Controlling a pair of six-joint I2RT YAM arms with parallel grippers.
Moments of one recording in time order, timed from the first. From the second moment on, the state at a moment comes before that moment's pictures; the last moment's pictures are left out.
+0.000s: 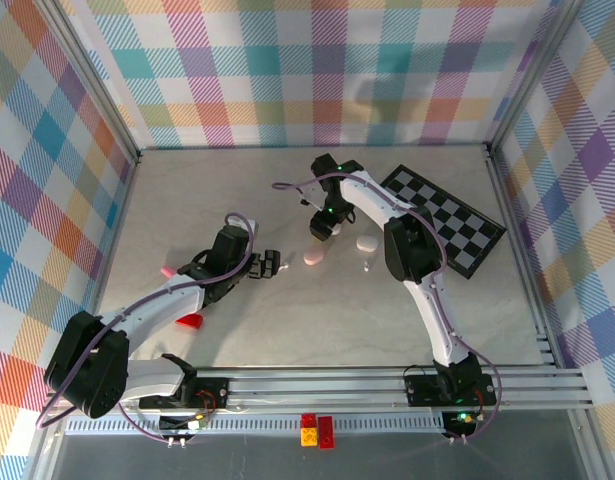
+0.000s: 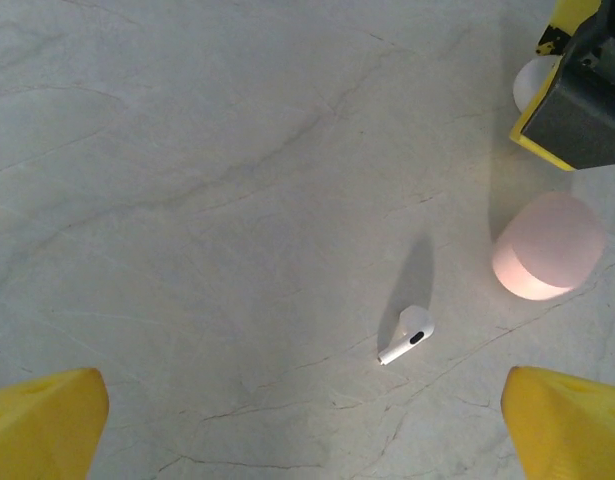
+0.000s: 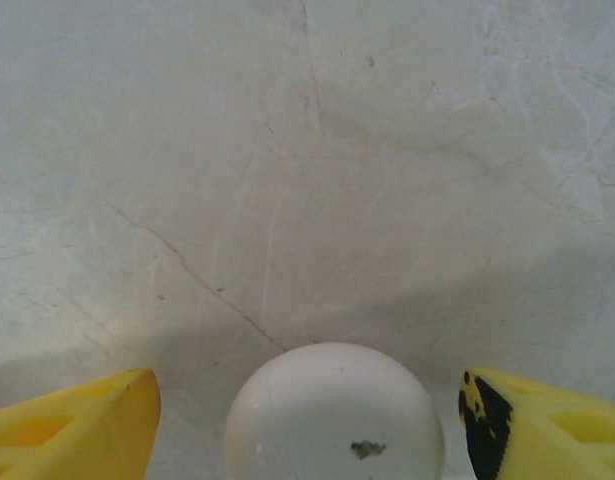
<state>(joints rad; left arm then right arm) -0.51 1.25 0.66 -0.16 -0.14 -0.30 0.53 2.48 2.21 -1.12 -0.05 -0.43</state>
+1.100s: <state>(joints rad) -0.51 1.28 0.66 -0.13 -0.07 -0.30 0.53 2.50 2.24 -1.18 -0.03 -0.43</state>
